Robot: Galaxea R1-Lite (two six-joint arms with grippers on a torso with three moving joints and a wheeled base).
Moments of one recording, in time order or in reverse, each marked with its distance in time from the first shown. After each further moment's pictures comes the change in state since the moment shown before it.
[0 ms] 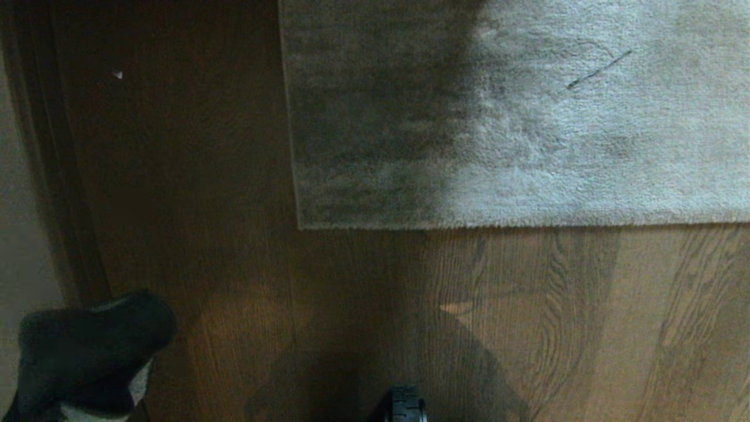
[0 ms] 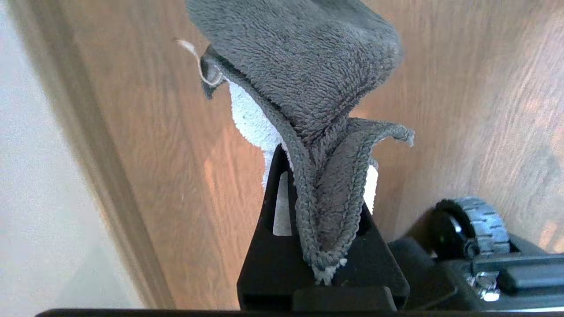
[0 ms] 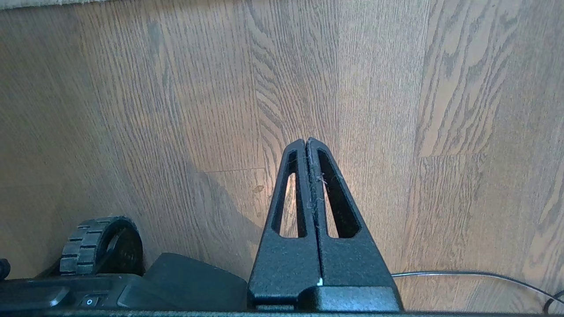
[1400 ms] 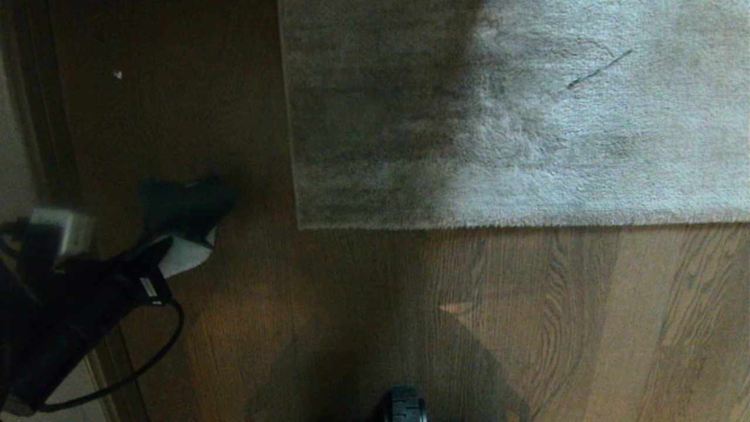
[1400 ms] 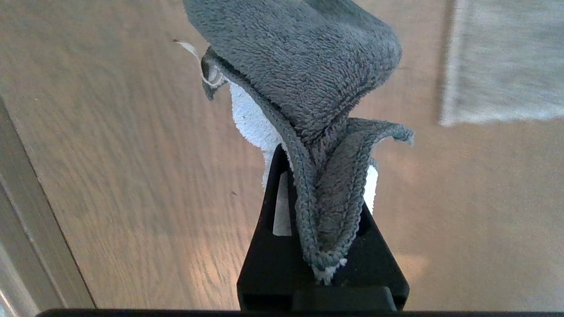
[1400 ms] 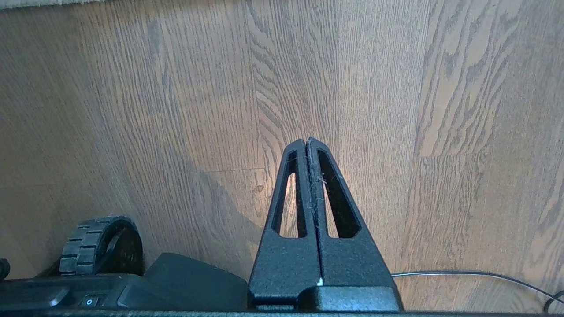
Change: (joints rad) left arm 0.055 1.208 -0.031 -1.276 0.000 0.010; right arm 0.000 0.000 0.000 0.000 0.000 0.000
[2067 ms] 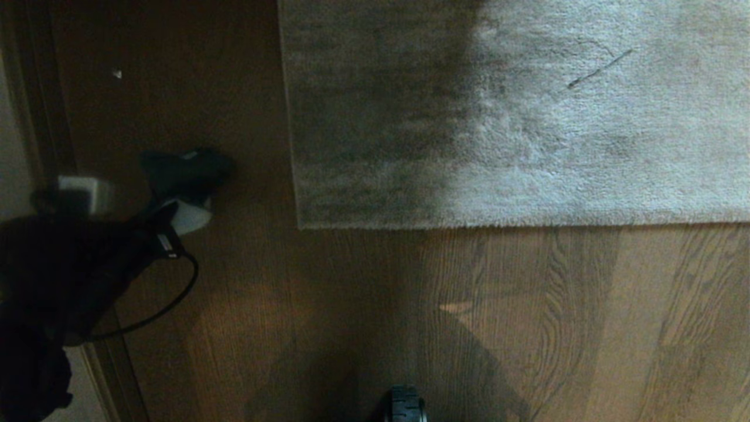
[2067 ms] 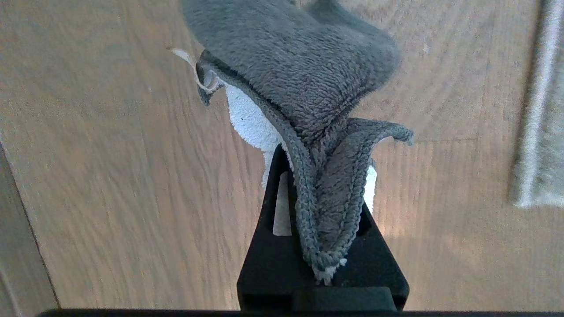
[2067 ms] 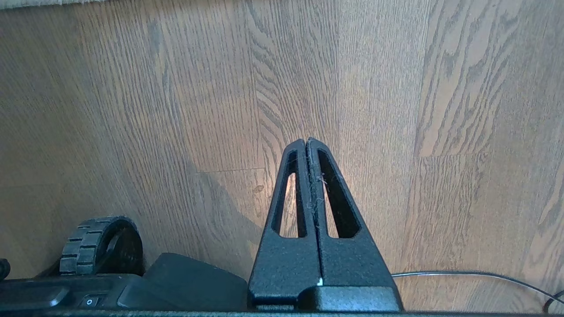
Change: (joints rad) left arm 0.083 0.238 -0.206 -0.140 -0.036 -0.002; right arm 0.000 0.000 0.000 0.000 0.000 0.000
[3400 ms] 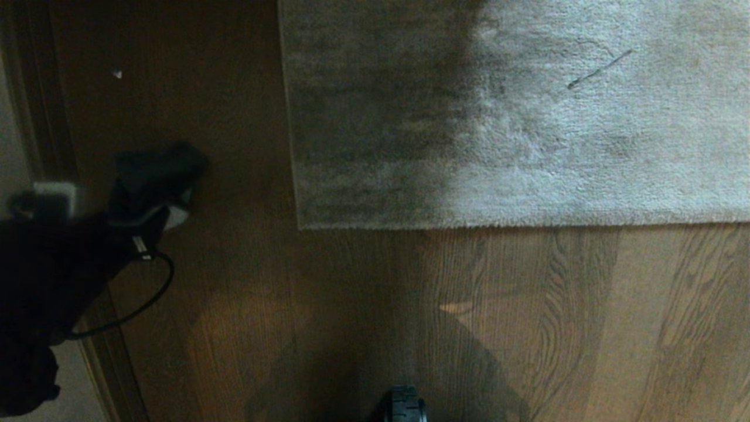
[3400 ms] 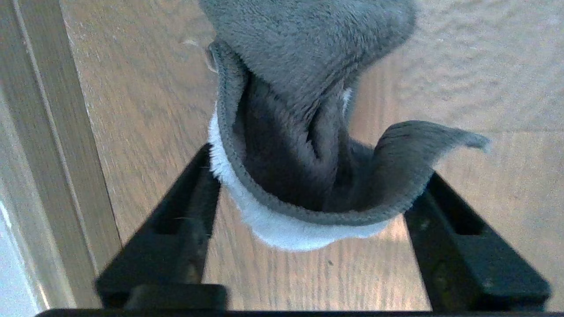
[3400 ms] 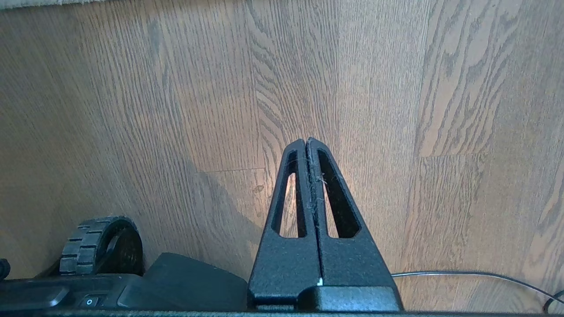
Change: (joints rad) left arm 0.129 0.036 -0.007 0.000 -0.013 0.022; right arm 0.000 0.000 0.000 0.000 0.000 0.000
